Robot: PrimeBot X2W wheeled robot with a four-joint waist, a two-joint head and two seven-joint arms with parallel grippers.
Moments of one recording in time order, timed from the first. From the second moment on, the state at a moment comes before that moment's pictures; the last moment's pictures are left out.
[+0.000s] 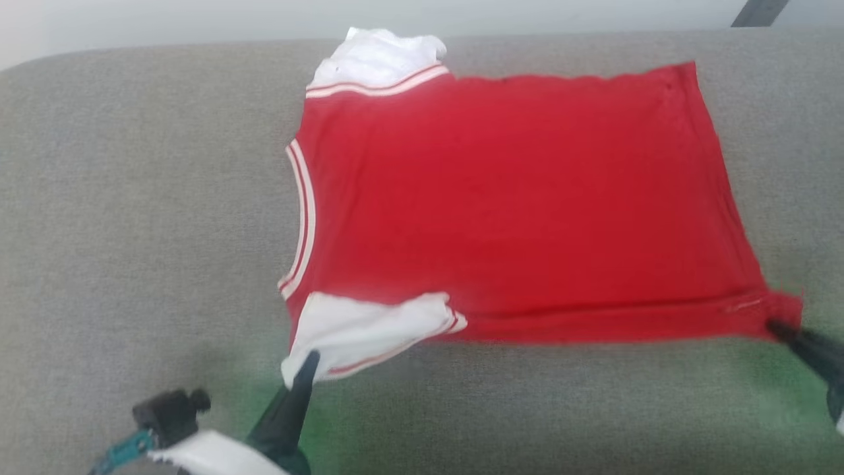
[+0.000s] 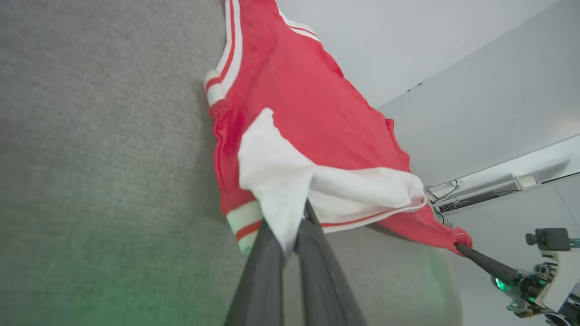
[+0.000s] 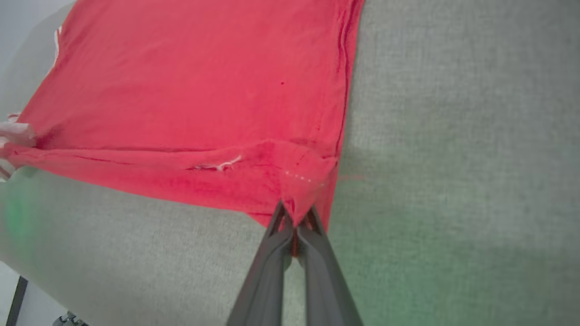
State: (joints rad) left arm -0.04 0.38 -0.43 0.07 -1.12 -0.05 -0.20; right arm -0.37 -1.08 0.79 0.16 1.40 0.13 0.02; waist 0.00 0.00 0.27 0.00
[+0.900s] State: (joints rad) left arm -0.56 0.35 -0.42 0.35 -1.09 -0.05 -0.05; right arm -0.68 -0.78 0.68 0.41 1.25 0.13 0.05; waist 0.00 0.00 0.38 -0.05
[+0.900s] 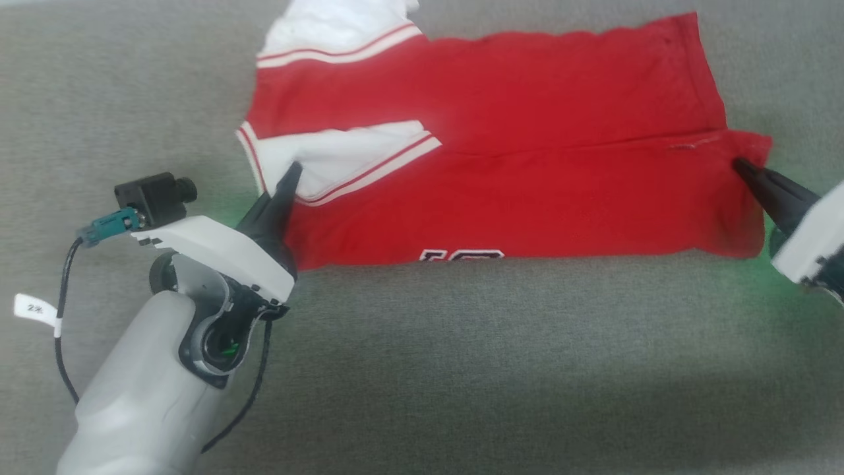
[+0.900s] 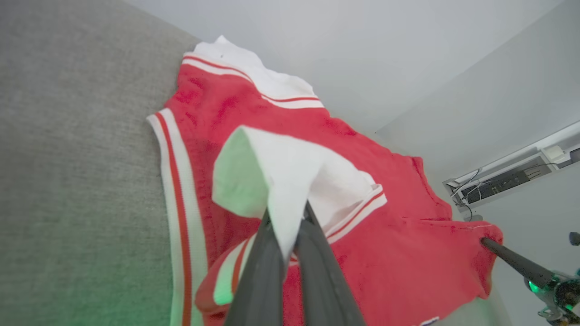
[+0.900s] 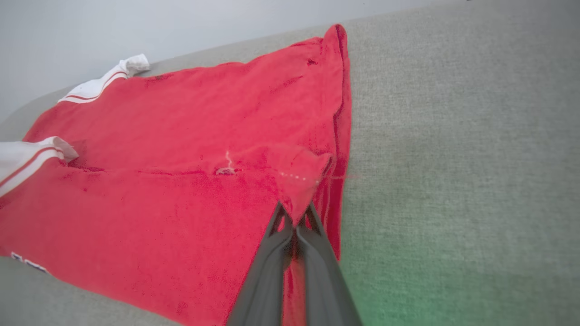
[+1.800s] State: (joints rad) left arm -0.61 0.60 -0.60 0.28 -0.91 0.02 0.29; right arm -0.77 -0.70 0.84 0.56 1.13 0.13 -0.19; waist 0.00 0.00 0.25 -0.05
